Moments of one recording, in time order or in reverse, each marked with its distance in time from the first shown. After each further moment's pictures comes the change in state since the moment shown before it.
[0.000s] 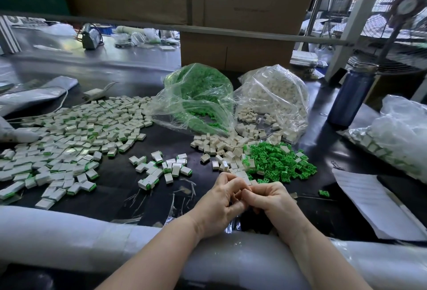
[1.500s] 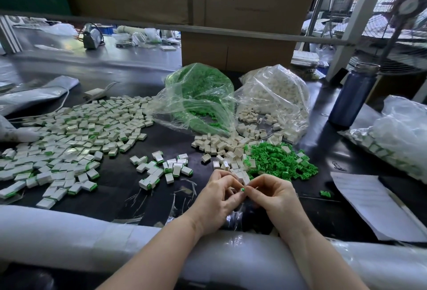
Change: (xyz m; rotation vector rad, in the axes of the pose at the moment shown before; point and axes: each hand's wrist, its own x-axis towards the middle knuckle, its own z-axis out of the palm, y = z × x) left_hand -0.003 0.004 -0.003 -0.062 0.133 -0.046; right_hand 0.000 0.000 0.000 -0.160 0.208 -0.164
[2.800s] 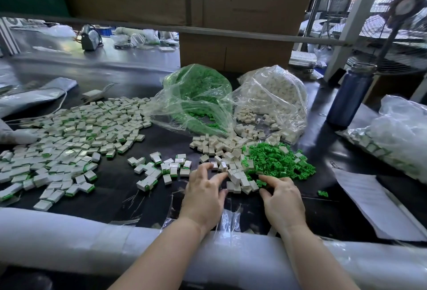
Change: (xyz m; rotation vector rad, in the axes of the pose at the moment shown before) left_hand 0.006 -0.018 0.002 0.596 0.200 -0.137; right_hand 0.010 0.010 -0.004 -0.826 0.265 0.213
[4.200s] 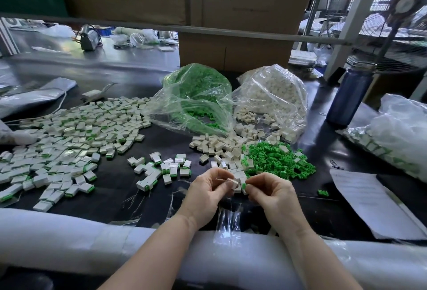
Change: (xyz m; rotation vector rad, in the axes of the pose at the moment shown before) left_hand -0.001 0.004 -0.011 -0.904 -0.139 -0.082; right_hand -0.015 -0.012 -0.010 0.693 -0.146 -0.183
